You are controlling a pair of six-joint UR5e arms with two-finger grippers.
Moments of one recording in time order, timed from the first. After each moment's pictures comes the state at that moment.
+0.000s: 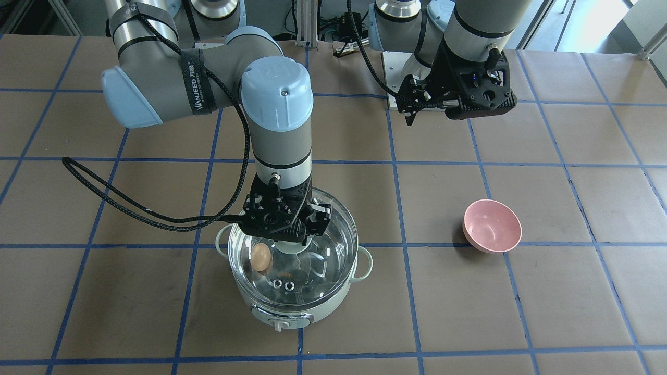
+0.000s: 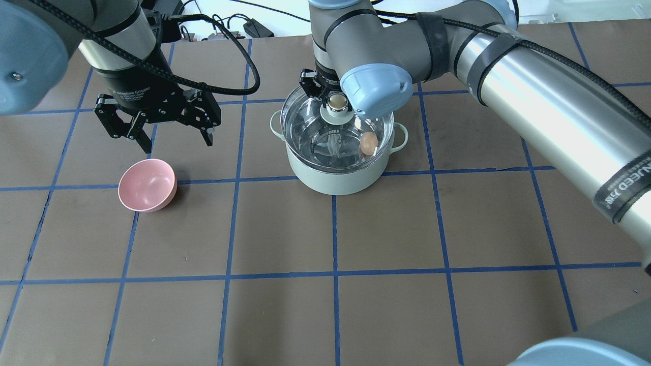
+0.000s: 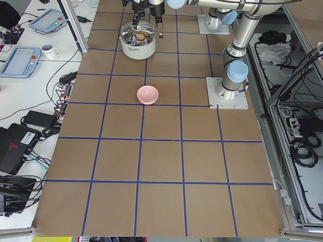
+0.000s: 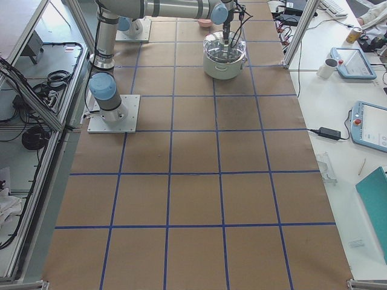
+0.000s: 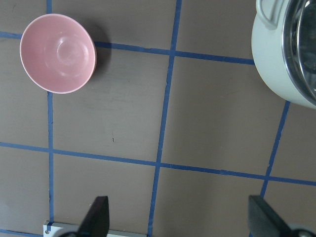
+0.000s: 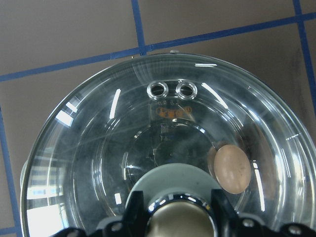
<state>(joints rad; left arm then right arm) -1.63 -1.57 -1.52 -1.74 1.60 -0.19 1.92 -1.15 1.40 -2.00 -1.62 0.52</state>
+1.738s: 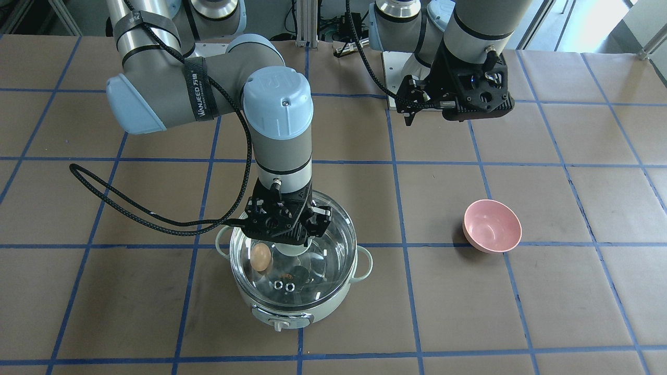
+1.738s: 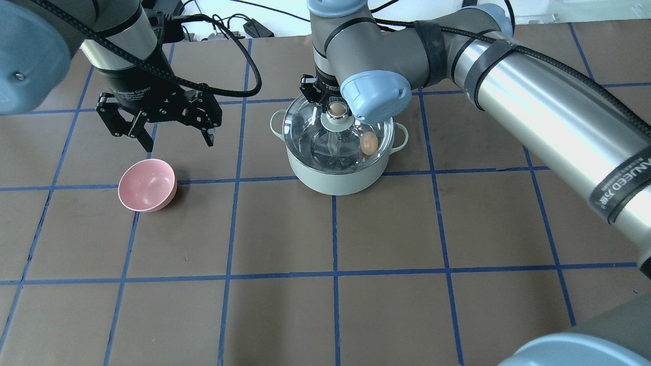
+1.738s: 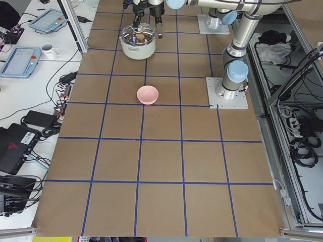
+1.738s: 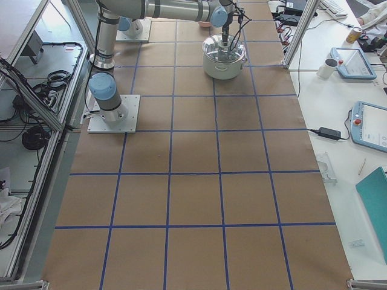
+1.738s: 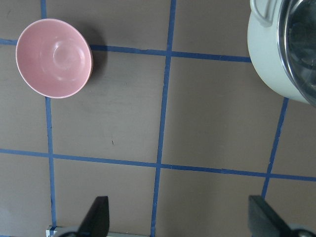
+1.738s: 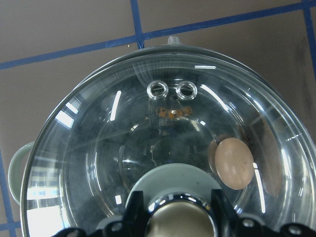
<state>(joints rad) -1.63 -1.58 -1.52 -1.73 1.60 -0.16 1.92 -1.14 1.42 -2.01 -1.61 0.52</state>
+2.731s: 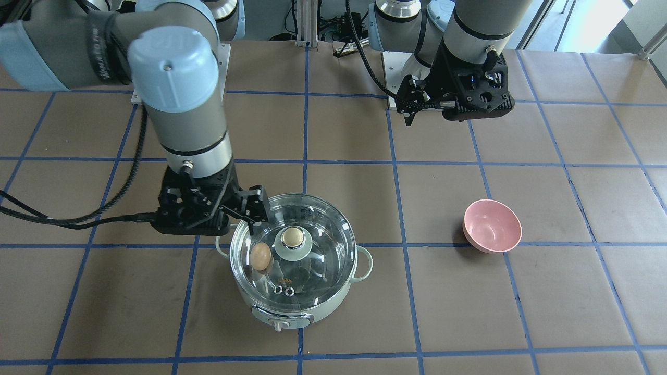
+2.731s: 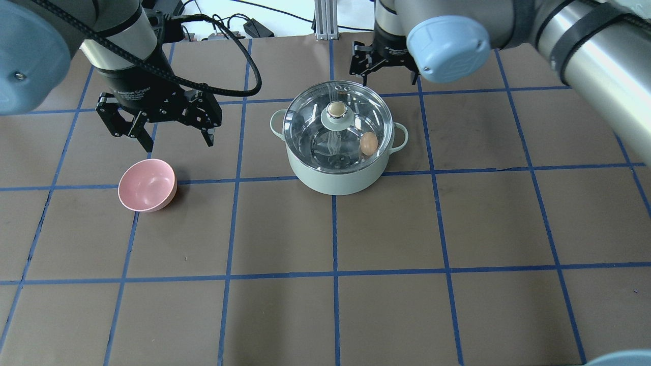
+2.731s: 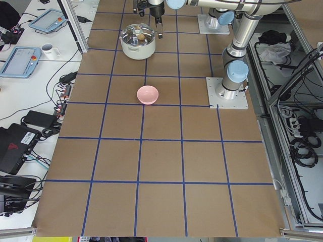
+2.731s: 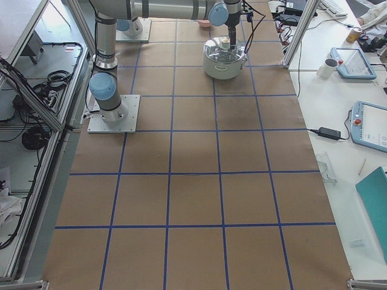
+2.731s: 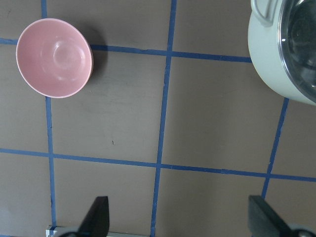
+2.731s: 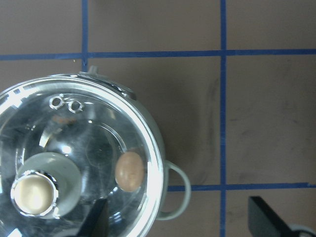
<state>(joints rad) -1.63 -1.58 -1.52 -1.73 1.60 -0.16 1.75 -1.26 1.41 -1.86 -1.61 0.19</state>
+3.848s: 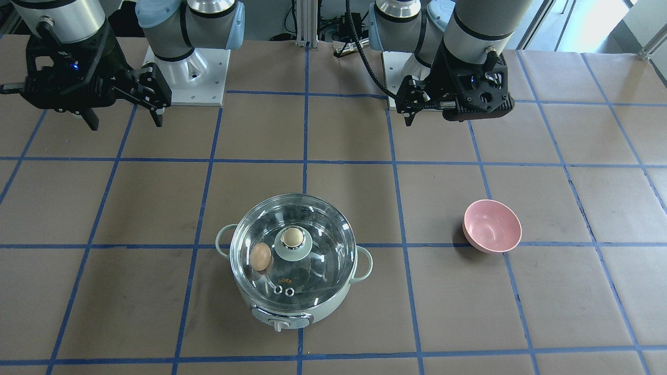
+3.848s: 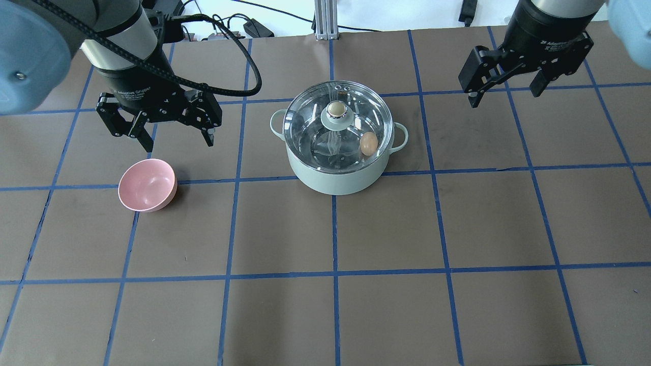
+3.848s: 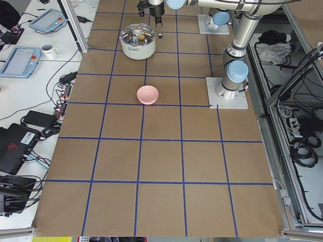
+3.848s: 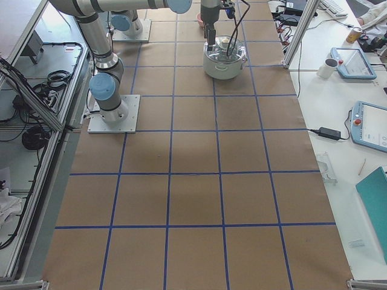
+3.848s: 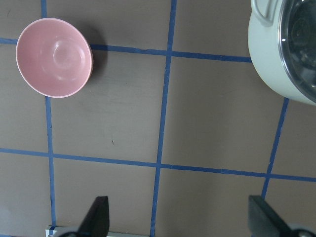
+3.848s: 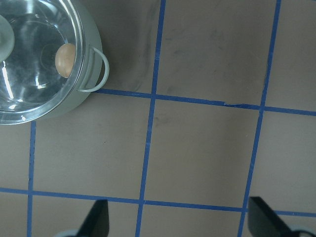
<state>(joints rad) -1.63 -1.58 -1.52 -1.73 1.60 -0.16 1.54 -1.58 1.51 -1.52 -1.61 -0.15</state>
